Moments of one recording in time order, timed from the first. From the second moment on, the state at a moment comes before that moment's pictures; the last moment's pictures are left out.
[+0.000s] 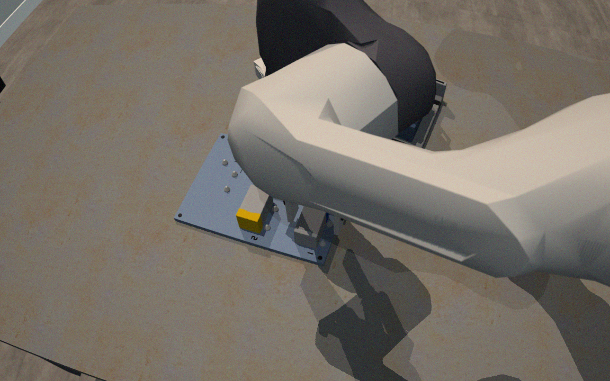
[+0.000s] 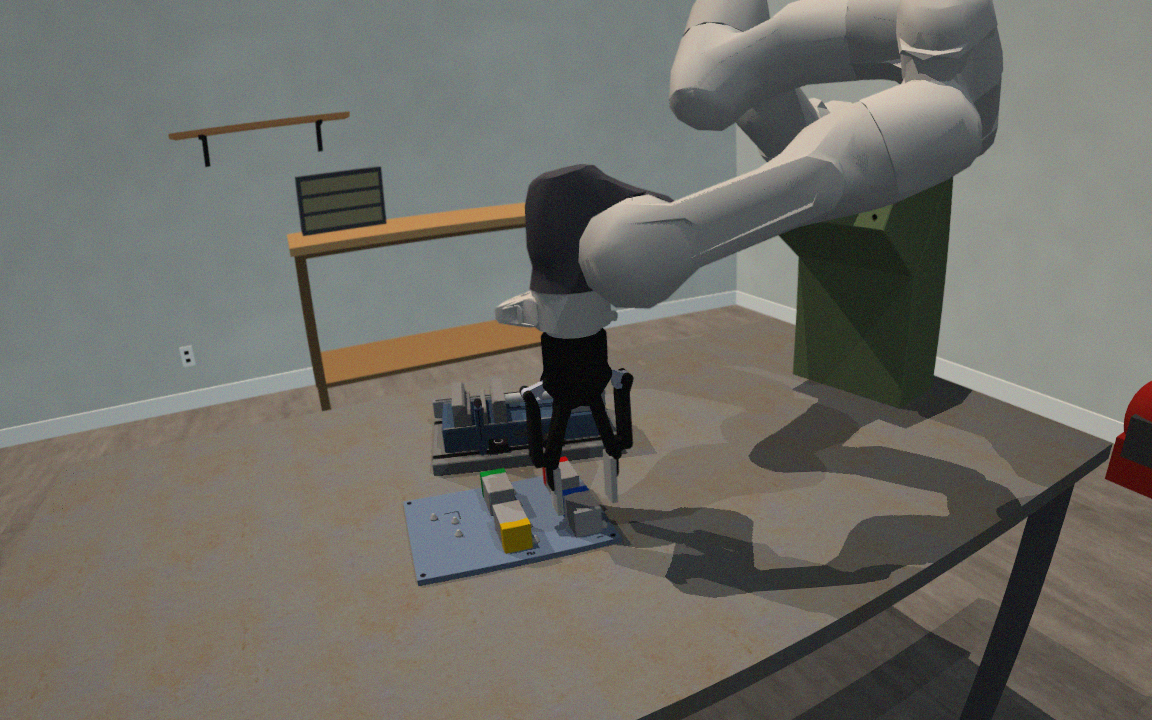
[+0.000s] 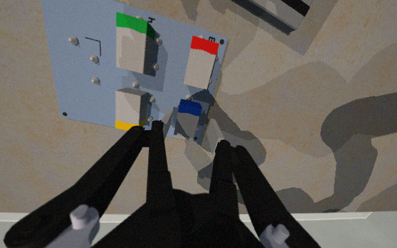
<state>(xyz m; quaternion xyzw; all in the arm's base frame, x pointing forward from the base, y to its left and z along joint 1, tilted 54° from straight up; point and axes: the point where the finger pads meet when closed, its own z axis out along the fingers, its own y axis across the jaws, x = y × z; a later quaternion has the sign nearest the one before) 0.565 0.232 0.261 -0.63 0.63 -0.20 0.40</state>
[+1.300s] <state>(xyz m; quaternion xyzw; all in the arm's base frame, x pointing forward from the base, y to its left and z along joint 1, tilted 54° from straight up) 0.575 0.233 0.261 -0.63 0.63 -0.20 0.41</state>
